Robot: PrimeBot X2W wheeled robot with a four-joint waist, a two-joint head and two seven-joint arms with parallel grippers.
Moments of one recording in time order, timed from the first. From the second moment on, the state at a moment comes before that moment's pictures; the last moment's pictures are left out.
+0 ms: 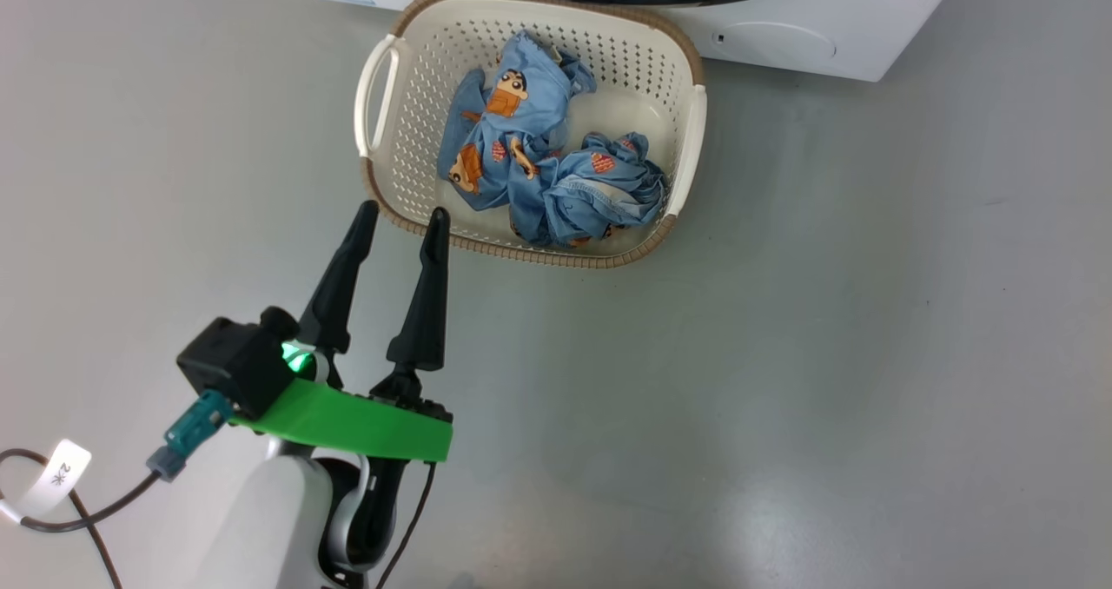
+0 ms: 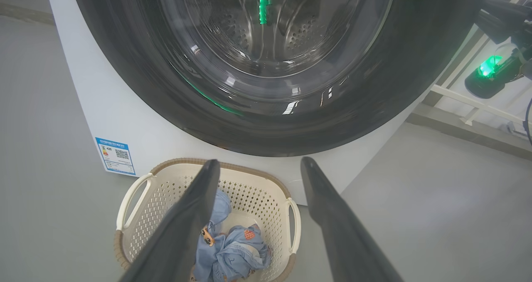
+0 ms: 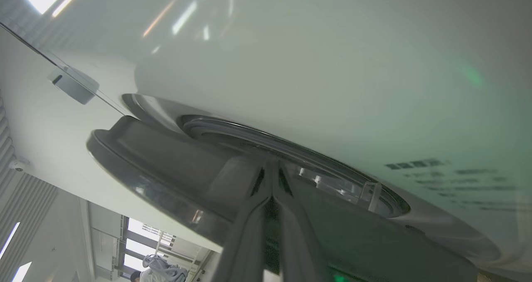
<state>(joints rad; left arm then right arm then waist) -0.38 0.03 -0.30 0.09 -0.48 -0.13 -0.26 -1.26 -0.41 0.23 0.51 1.54 0.13 0.44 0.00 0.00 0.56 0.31</state>
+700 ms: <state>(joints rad) -0.37 0.03 -0.30 0.09 -0.50 -0.13 -0.26 -1.19 -0.43 0.34 0.46 1.54 0.13 0.47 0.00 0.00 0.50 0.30</state>
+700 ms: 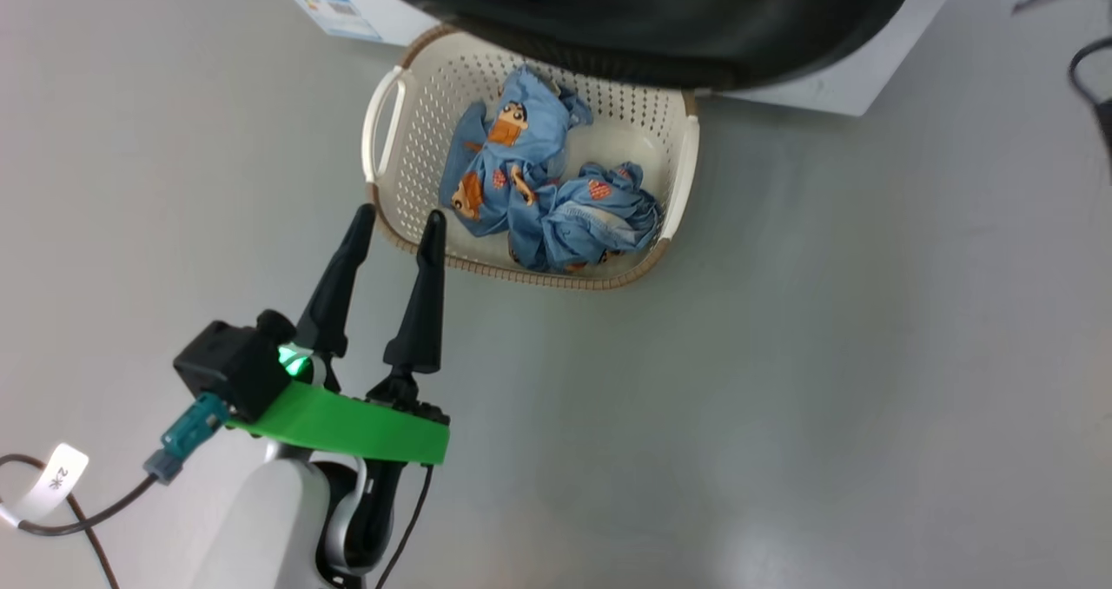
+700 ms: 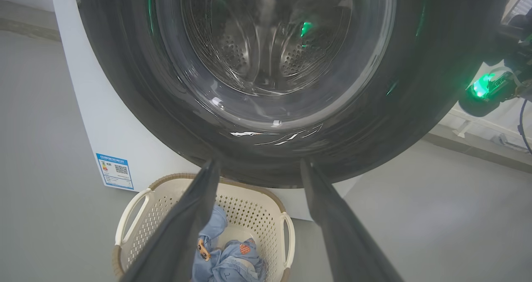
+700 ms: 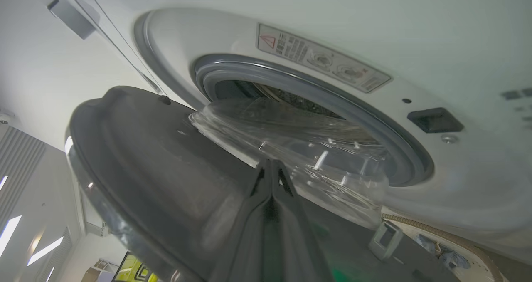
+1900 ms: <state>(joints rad) -0.20 0.03 -0.22 0.11 -0.43 -0.13 -0.26 -0.82 -0.36 0.55 0.21 1.56 0.13 0.53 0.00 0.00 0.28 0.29</state>
